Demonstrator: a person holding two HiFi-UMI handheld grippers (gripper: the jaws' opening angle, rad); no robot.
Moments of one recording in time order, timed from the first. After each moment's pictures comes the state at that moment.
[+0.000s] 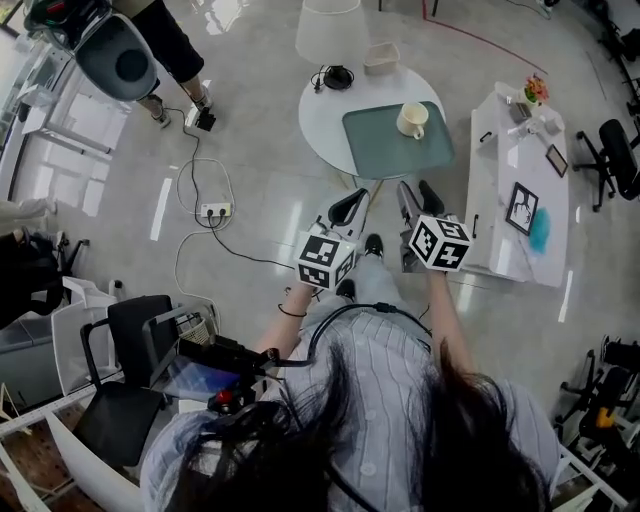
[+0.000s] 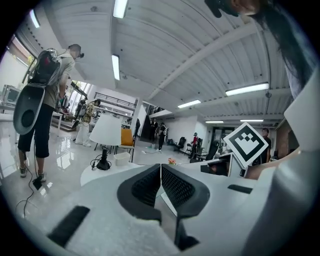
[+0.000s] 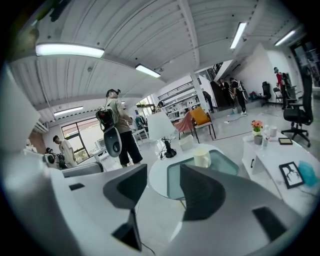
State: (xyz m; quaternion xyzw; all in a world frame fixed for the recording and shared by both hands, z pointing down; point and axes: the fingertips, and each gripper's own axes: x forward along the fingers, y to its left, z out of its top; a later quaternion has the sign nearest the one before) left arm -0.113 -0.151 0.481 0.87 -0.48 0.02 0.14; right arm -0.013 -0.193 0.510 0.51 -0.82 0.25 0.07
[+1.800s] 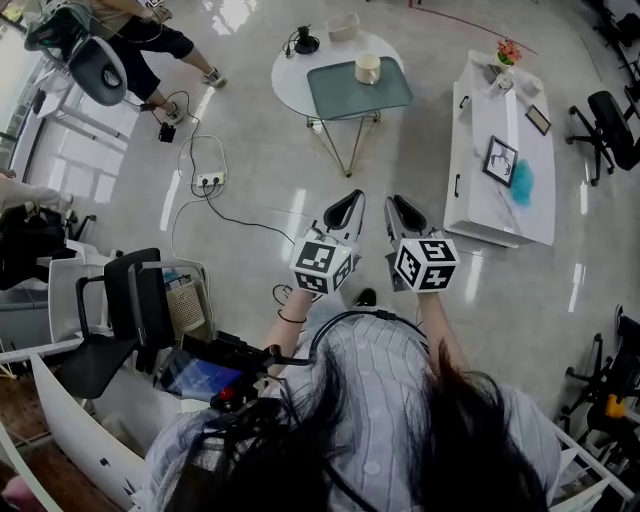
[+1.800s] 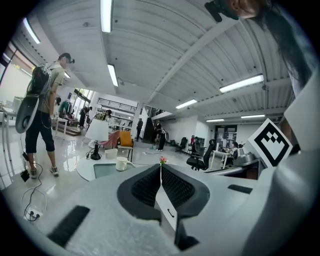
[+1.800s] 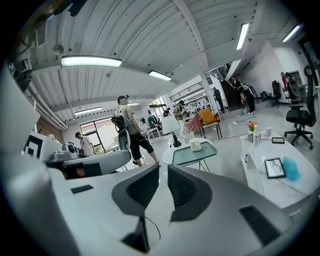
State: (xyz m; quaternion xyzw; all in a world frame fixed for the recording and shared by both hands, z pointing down) left arm 0.048 0.055 0.465 0.85 -0.51 0.03 0.12; right arm 0.115 0.050 0.496 0.45 -0.86 0.24 0.07
